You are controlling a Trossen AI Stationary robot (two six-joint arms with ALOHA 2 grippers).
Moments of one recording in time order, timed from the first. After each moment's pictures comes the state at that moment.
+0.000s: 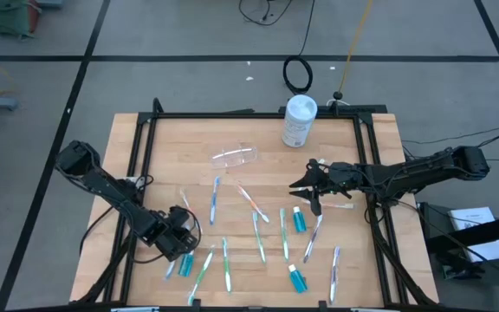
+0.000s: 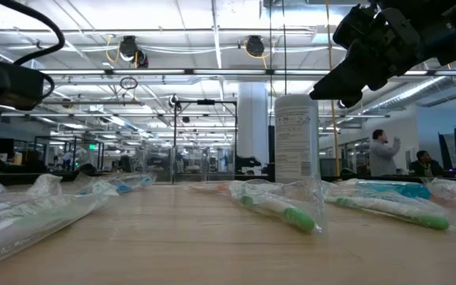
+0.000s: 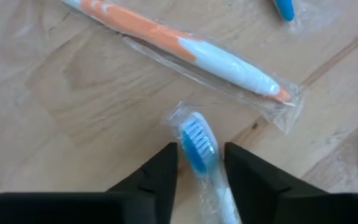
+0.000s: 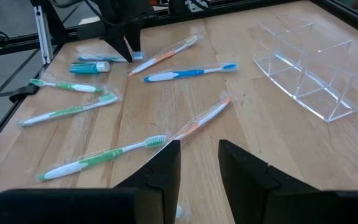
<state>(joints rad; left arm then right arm) -0.72 1.47 0.65 -0.57 -0.27 -1.65 0.03 1.03 0.42 0.22 0.00 0.19</state>
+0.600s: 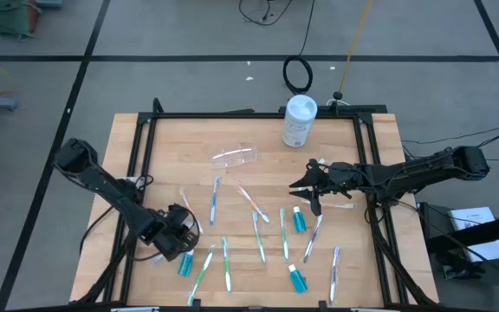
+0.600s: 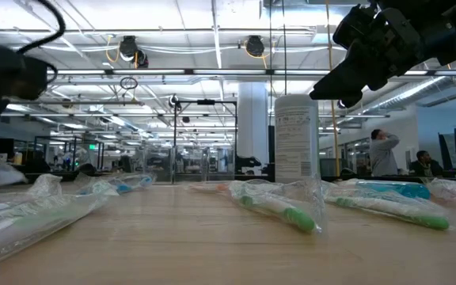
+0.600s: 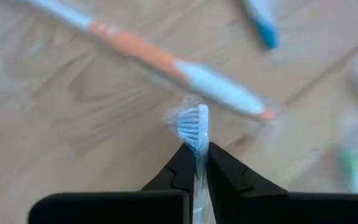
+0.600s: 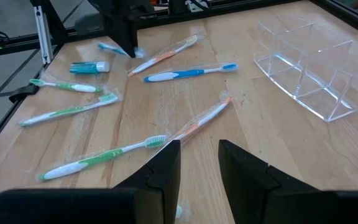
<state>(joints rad) -0.72 1.42 0.66 -0.59 -0.35 -1.67 0.03 1.03 0.42 0.22 0.00 0.19</state>
